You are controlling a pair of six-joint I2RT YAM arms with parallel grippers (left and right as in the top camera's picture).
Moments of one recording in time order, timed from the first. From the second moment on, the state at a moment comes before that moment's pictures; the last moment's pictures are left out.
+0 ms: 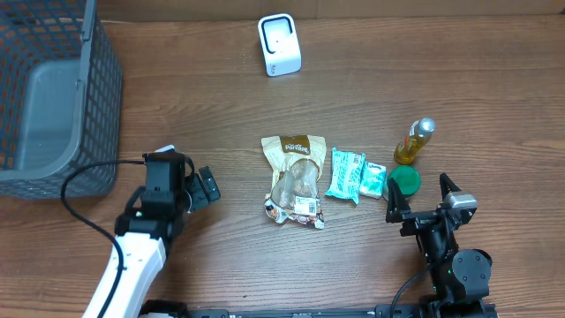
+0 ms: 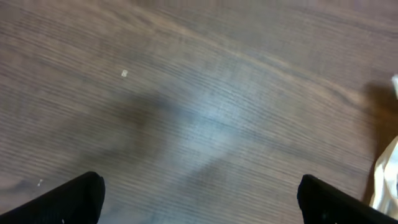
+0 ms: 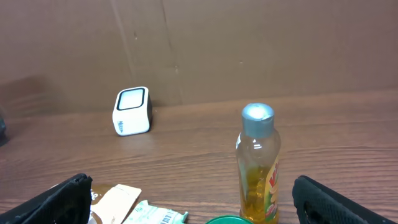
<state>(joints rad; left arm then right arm) -0.11 1.13 0.59 -0.44 -0.09 -0.46 0.11 0.01 0.02 -0.04 -0.03 0.15</state>
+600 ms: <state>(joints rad) -0.11 1.06 0.48 -0.11 0.03 -0.18 0.11 0.01 0.02 -0.04 -0.03 0.15</state>
